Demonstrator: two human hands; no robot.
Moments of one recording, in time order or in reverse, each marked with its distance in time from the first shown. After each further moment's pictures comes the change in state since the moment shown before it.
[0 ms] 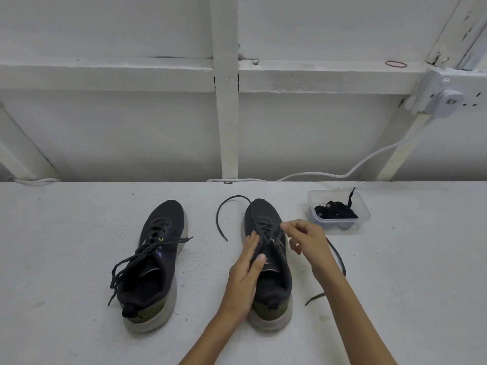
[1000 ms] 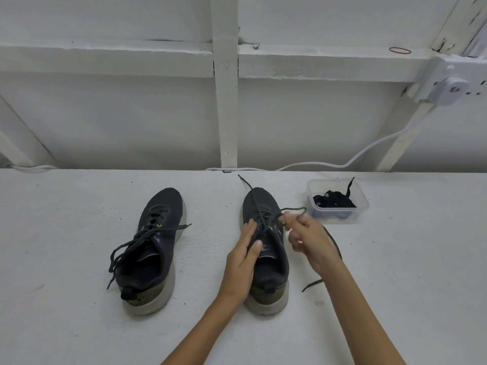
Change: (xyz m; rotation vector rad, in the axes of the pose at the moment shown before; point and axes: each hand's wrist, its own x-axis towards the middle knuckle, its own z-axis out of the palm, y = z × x) left_hand -0.003 0.003 0.003 -0.013 0.049 0.001; right_hand -0.009 0.004 -0.005 0.152 -0.088 0.153
